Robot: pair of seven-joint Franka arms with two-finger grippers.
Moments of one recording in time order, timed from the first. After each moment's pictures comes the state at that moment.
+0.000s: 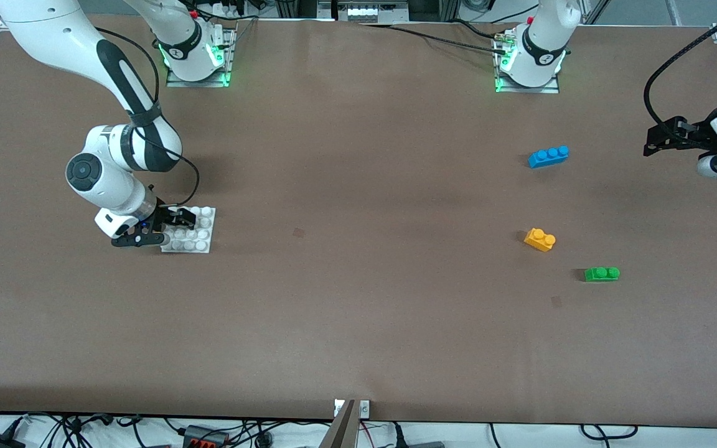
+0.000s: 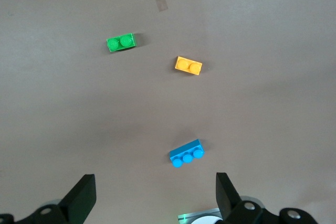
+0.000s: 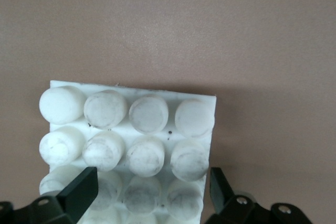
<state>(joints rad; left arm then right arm) -0.08 0.05 0.13 -1.59 0.01 1.49 0.26 0.01 0.43 0.05 -2.20 0.02 2.64 -0.05</state>
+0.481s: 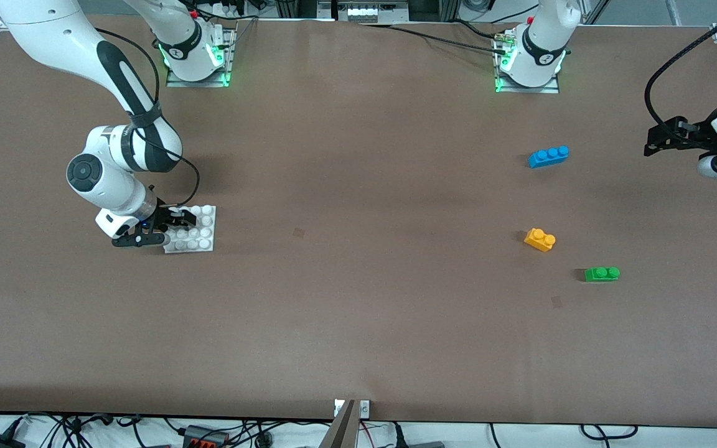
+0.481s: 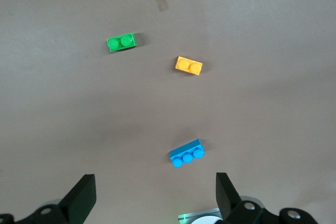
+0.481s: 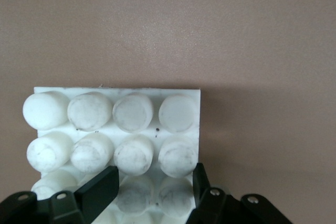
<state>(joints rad) -0.08 0.05 0.14 -1.59 0.01 1.49 0.26 0.00 0.43 0.05 -2.20 0.02 2.64 -0.05</state>
